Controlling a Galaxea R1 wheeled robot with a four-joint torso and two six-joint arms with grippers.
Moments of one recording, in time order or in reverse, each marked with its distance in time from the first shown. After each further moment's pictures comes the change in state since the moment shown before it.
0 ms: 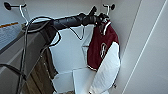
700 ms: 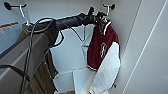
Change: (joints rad) left arm 0.006 0.058 -0.114 0.004 -0.028 -0.205; right arm -0.007 0.001 0.000 0.004 0.003 0.003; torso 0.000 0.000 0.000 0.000
